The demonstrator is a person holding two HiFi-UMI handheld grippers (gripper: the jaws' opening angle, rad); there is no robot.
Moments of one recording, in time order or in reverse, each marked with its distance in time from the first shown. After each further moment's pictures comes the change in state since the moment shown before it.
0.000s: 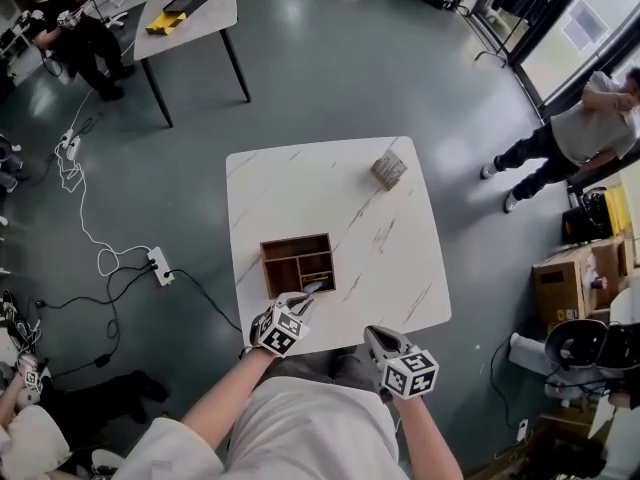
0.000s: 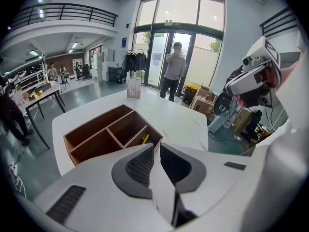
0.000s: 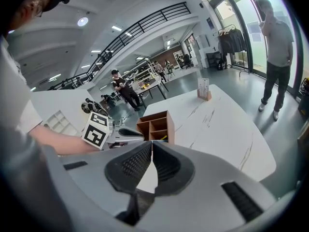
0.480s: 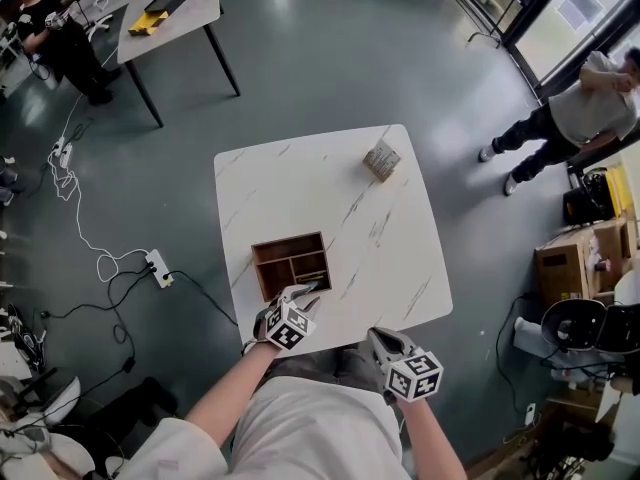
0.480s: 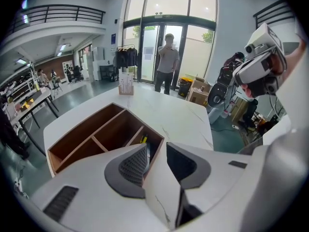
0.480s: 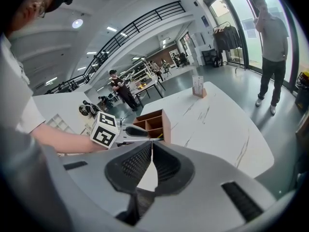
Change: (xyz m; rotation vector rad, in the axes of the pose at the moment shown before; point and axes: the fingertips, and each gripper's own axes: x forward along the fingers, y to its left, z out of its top) left arm 0.037 -0.005 0.004 0.096 0.068 -0.029; right arm -0.009 -0.016 -0.006 0.047 0.005 -0.016
